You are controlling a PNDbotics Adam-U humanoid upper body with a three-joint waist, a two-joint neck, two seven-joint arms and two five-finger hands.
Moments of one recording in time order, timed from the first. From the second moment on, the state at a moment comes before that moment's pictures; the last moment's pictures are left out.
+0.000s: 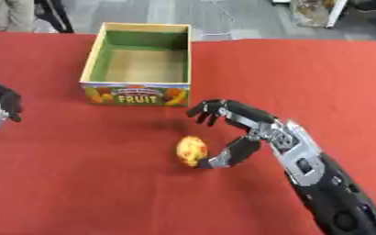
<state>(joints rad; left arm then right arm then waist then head) -0.25 0.22 0.11 -1.84 -0.04 0.12 -0.24 -0.57 -0.35 0.30 -1.34 0.40 -0.47 0.48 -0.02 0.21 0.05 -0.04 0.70</state>
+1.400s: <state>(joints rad) -0.25 0.22 0.11 -1.84 -0.04 0.12 -0.25 -0.58 -0.30 0.32 -1.28 0.77 -0.55 0.25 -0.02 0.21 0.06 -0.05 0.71</state>
